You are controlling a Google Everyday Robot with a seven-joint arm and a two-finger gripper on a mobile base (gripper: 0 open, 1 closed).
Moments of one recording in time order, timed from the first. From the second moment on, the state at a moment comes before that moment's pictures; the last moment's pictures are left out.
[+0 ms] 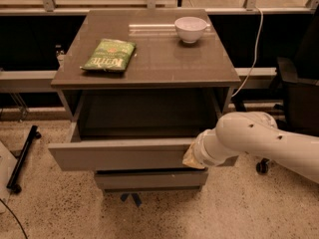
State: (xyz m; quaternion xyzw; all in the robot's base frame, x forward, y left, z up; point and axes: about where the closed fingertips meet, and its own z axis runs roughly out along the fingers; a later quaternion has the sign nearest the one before) arm 0.513 -0.107 0.643 -0.59 0.77 0.05 0.24
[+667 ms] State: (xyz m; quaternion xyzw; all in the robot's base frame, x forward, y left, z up) arm 0.564 -0.086 0.656 -0.62 0.74 0.04 0.28
